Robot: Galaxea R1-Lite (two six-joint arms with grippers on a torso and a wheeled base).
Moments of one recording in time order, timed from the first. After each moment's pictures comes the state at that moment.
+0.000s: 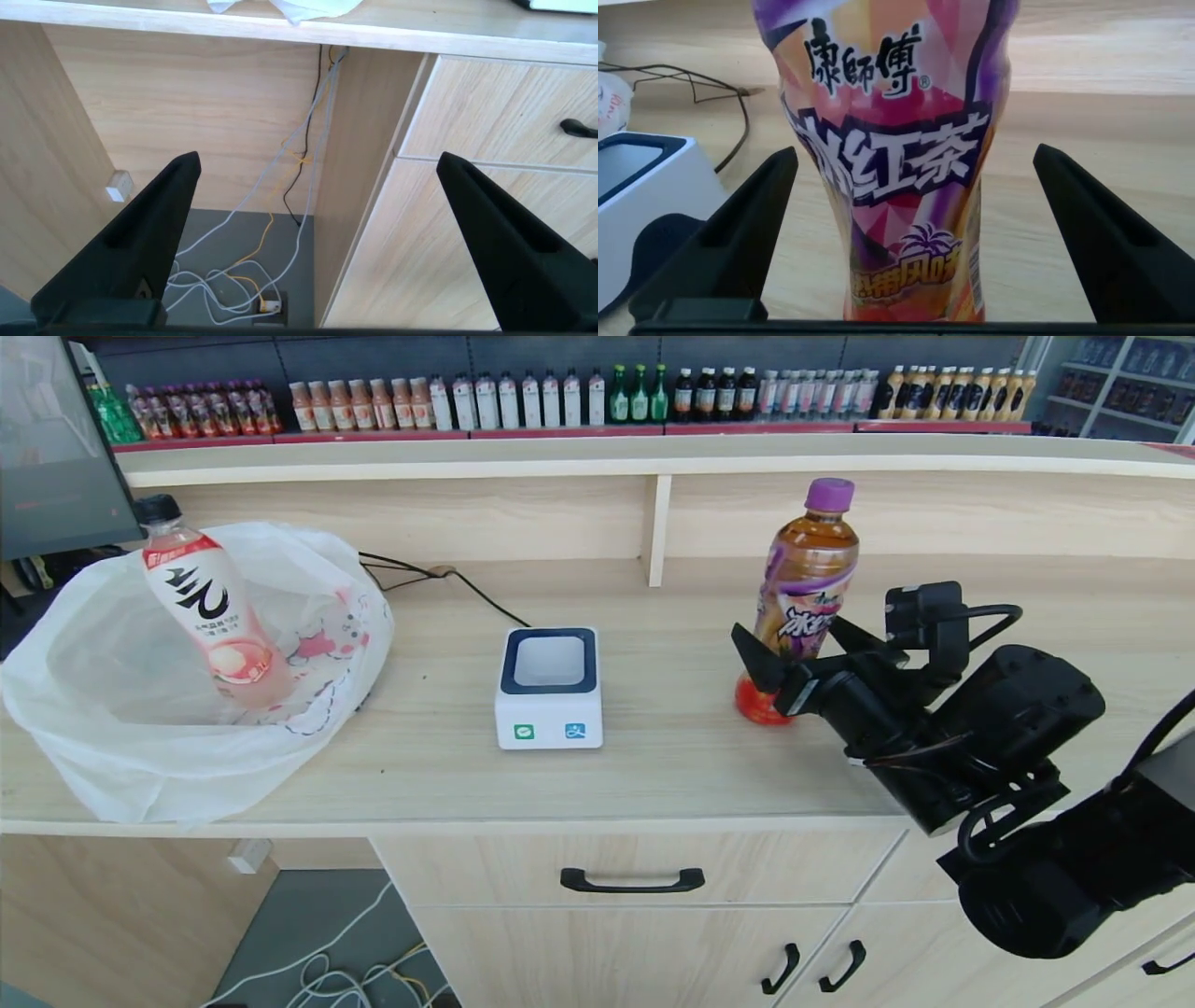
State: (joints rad) left arm 0.00 0.00 0.00 0.00 0.00 0.00; right arm 0.44 1.95 -0.70 -1.57 -0.09 -0.01
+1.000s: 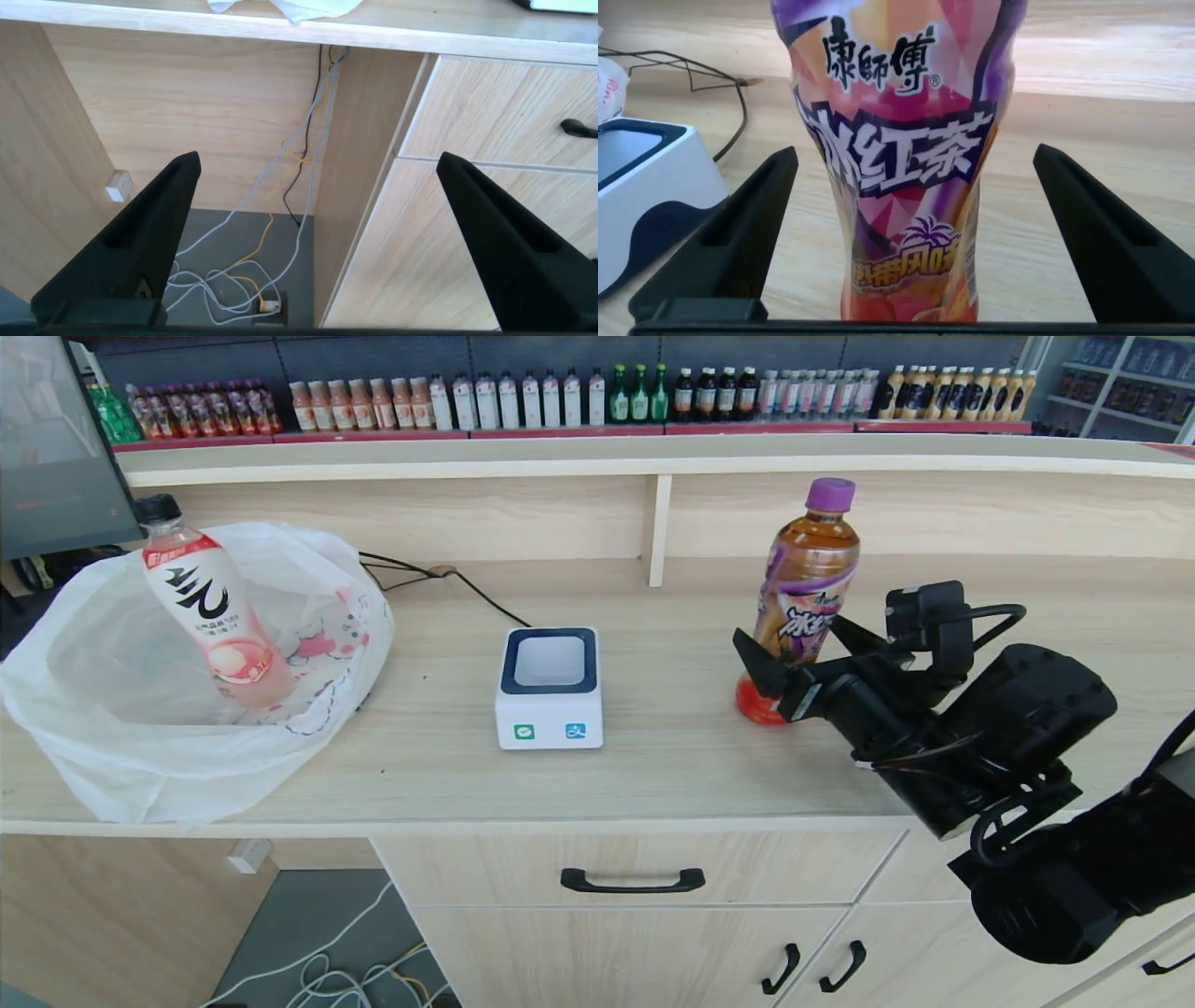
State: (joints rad) left arm 0.00 0.00 0.00 0.00 0.00 0.00; right arm 0.44 1.92 -0.68 -1.53 -0.08 -0.05
